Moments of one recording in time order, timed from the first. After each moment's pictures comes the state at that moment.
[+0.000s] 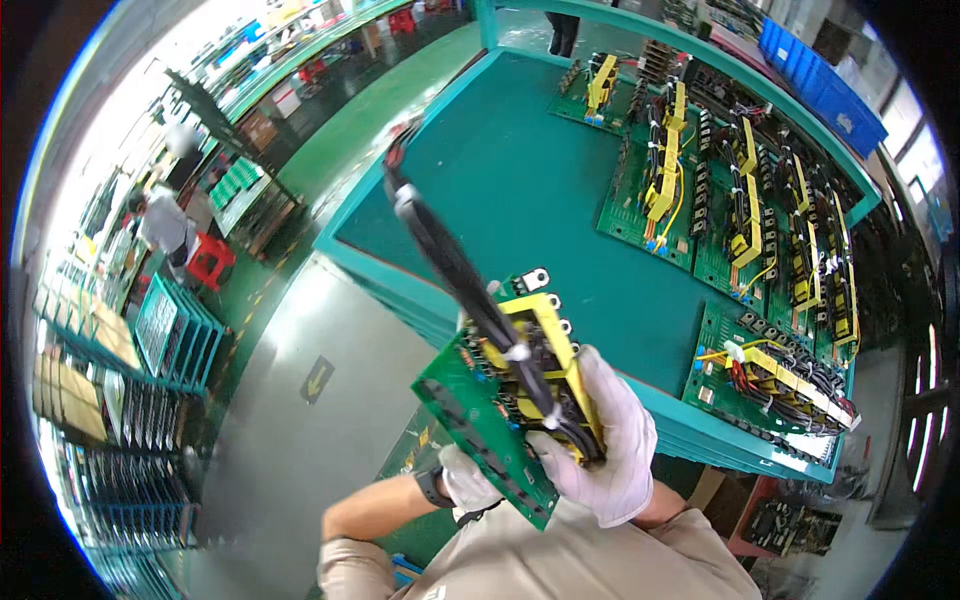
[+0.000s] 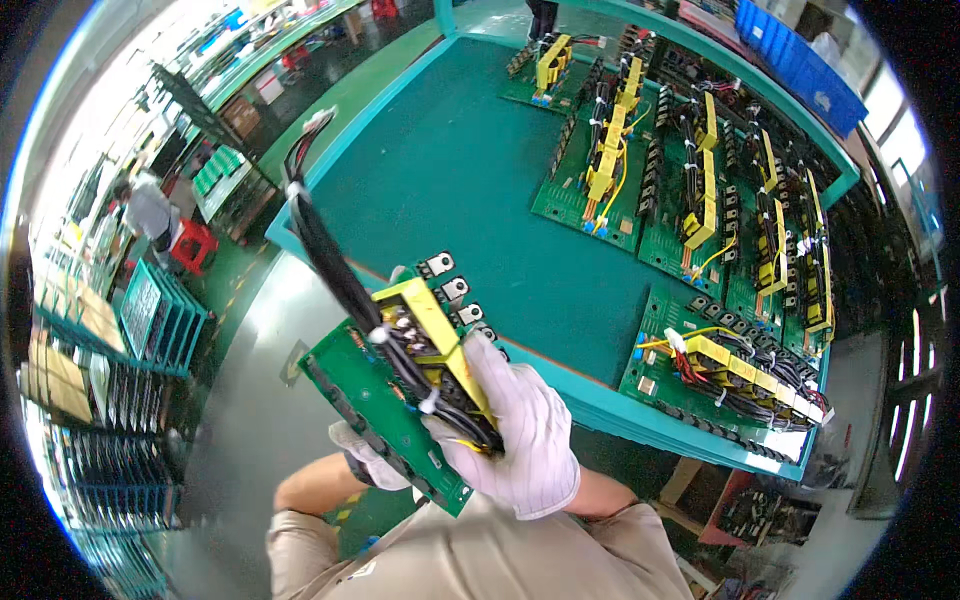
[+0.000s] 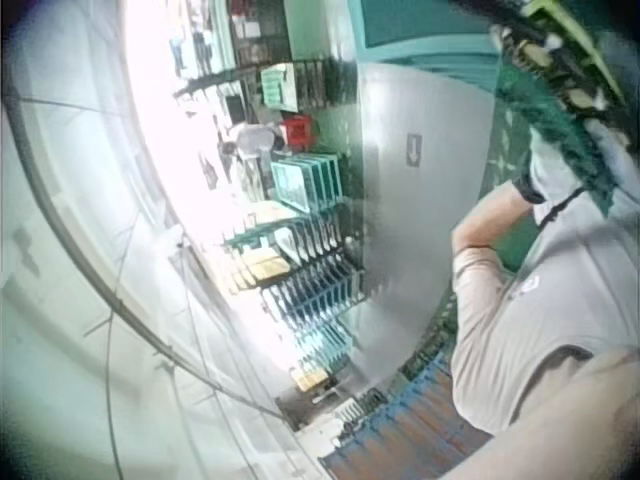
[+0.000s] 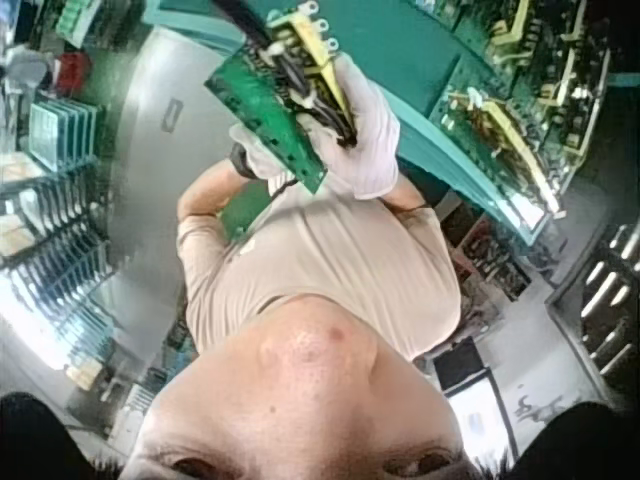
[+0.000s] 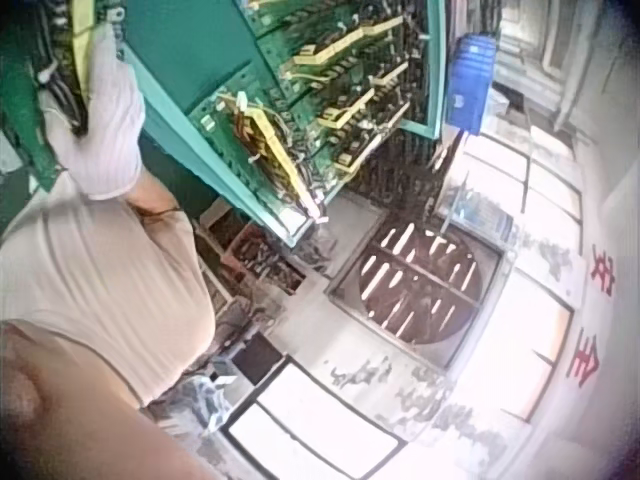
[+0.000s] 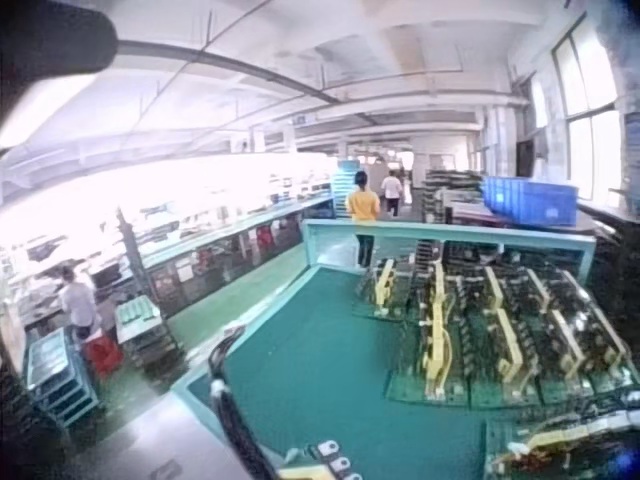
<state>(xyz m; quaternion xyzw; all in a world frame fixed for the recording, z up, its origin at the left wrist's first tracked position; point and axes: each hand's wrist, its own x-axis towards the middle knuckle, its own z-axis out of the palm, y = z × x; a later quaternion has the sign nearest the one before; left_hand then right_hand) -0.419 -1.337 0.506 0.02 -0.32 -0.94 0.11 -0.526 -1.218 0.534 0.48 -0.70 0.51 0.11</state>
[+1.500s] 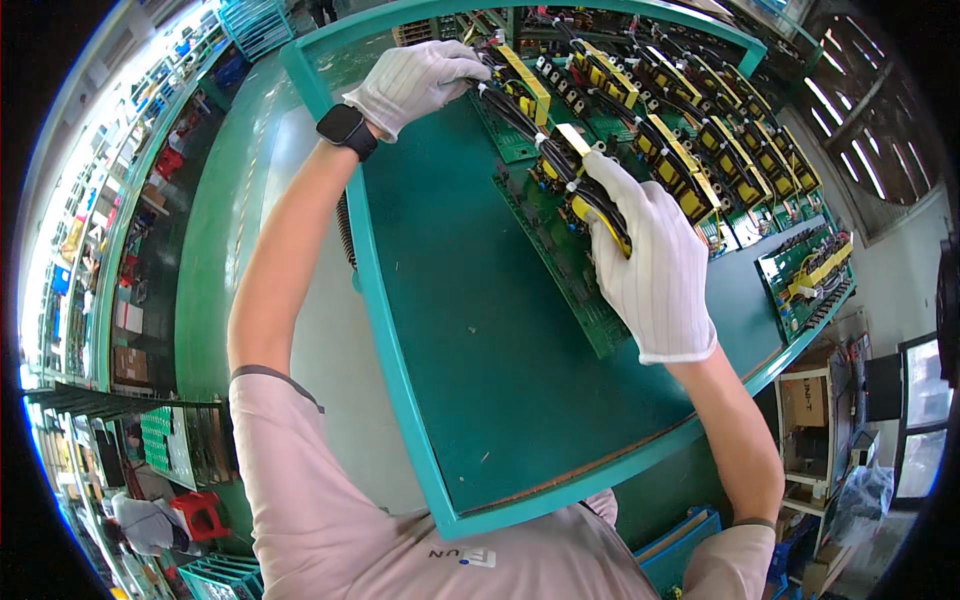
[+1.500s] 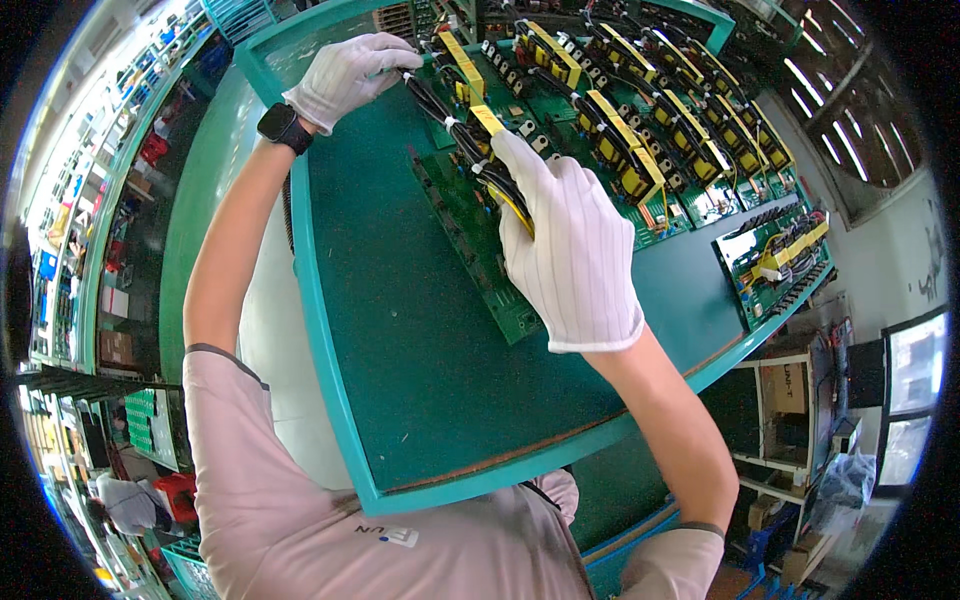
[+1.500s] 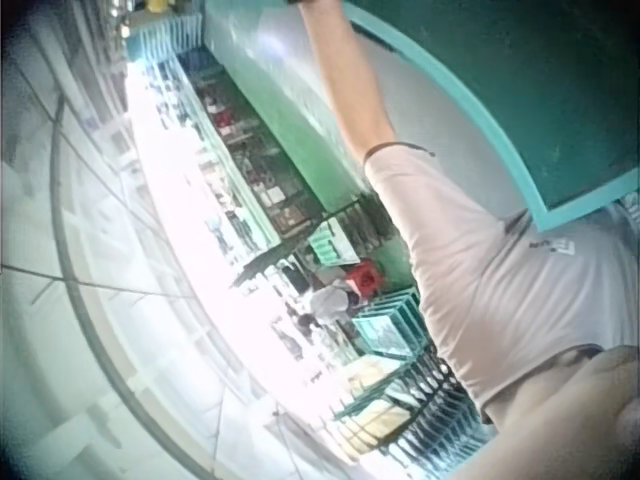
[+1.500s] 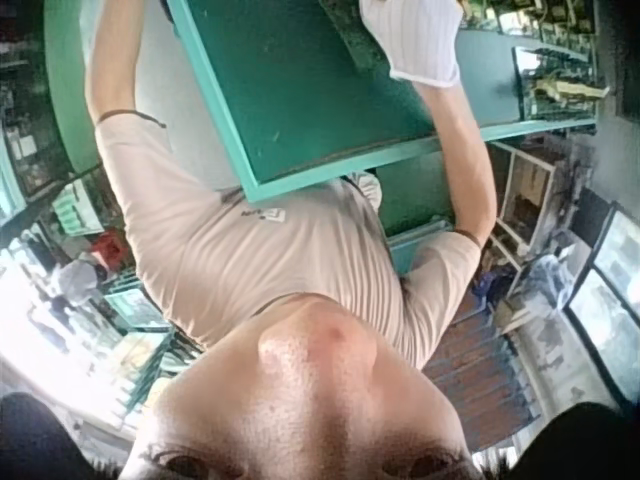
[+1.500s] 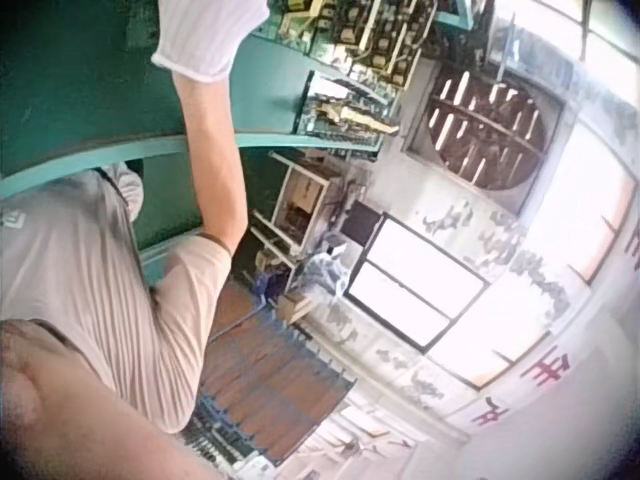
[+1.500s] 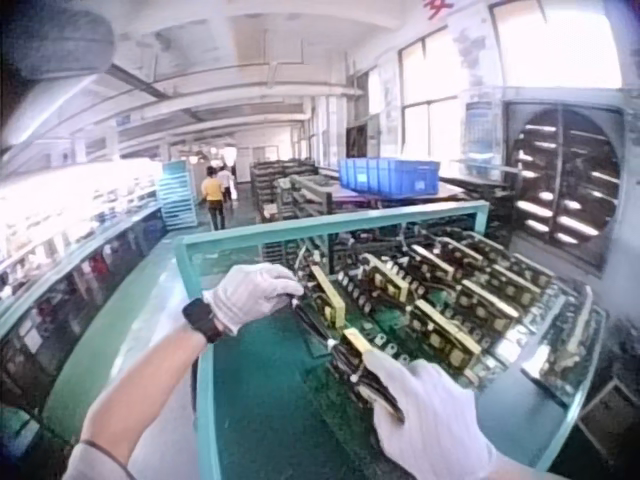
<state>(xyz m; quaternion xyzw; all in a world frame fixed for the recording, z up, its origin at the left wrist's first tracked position) -0.943 -1.685 0.574 -0.53 -0.75 -0.06 0.39 -0.678 -1.449 0.563 0.12 -0.91 0.16 0.36</state>
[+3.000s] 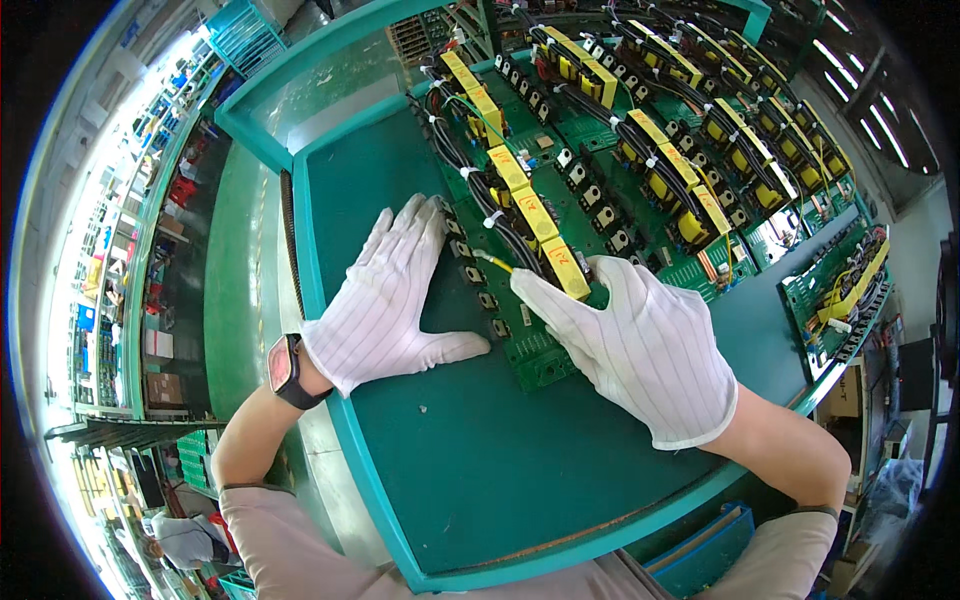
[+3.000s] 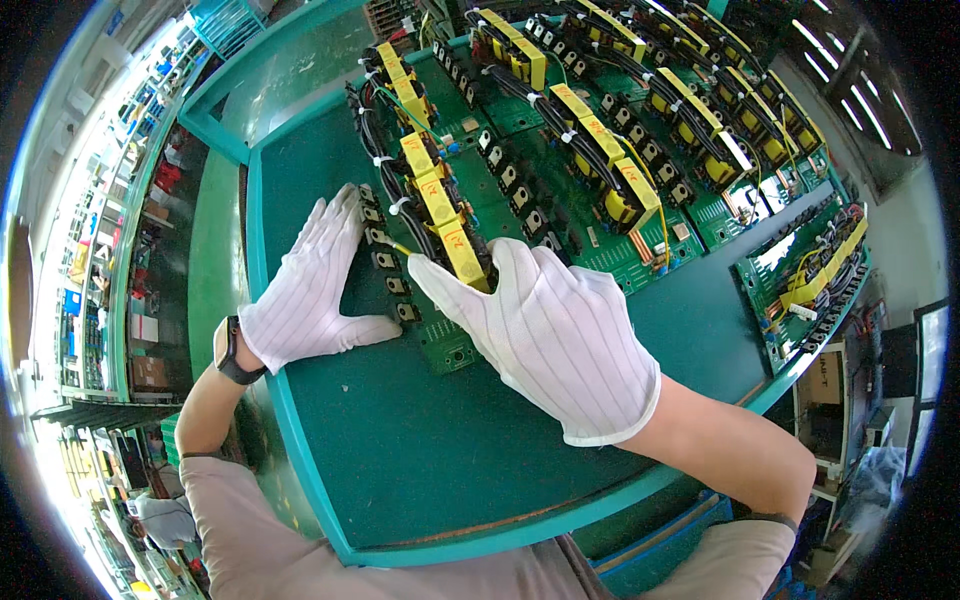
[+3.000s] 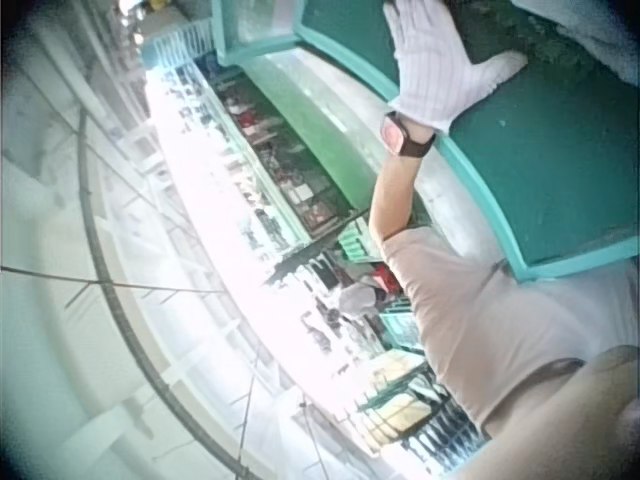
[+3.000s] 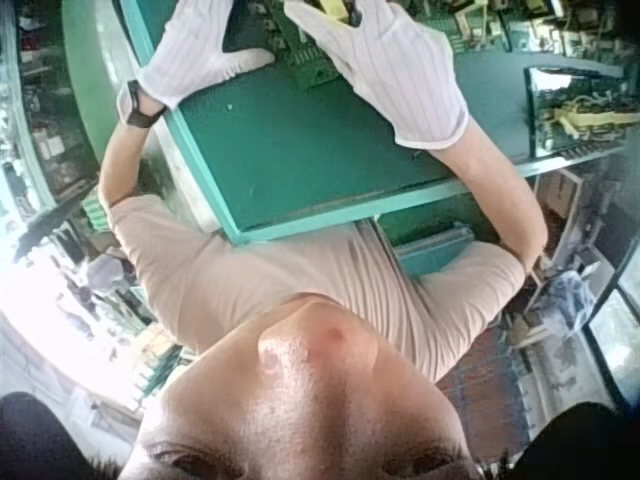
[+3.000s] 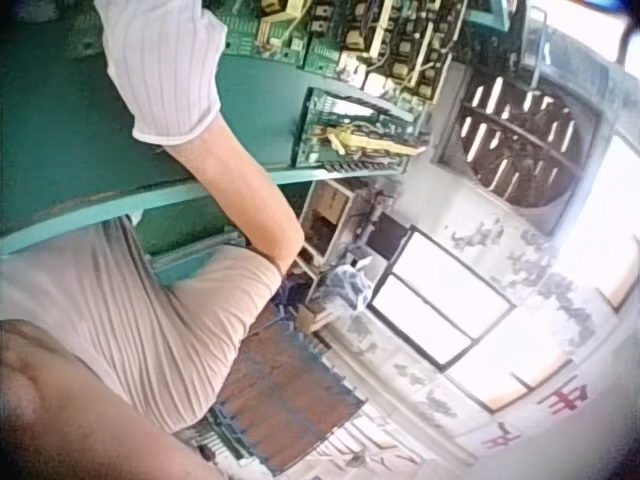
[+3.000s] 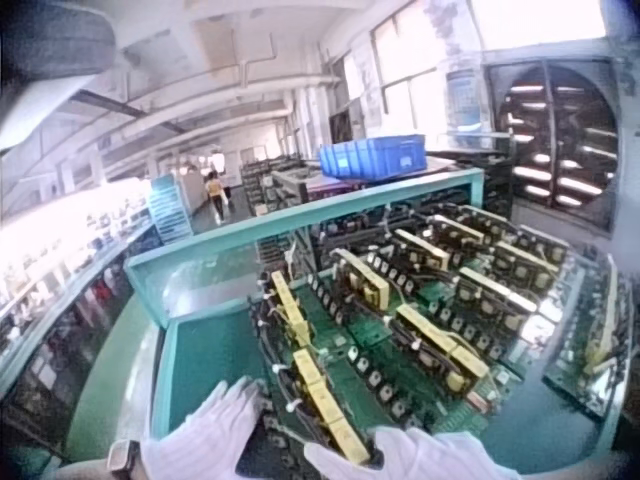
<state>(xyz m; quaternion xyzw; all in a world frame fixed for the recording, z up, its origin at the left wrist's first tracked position) -0.773 -1.664 0.545 -0.44 -0.89 -0.01 0.07 -0.678 -1.399 0.547 0.26 -0.94 -0.01 0.23</state>
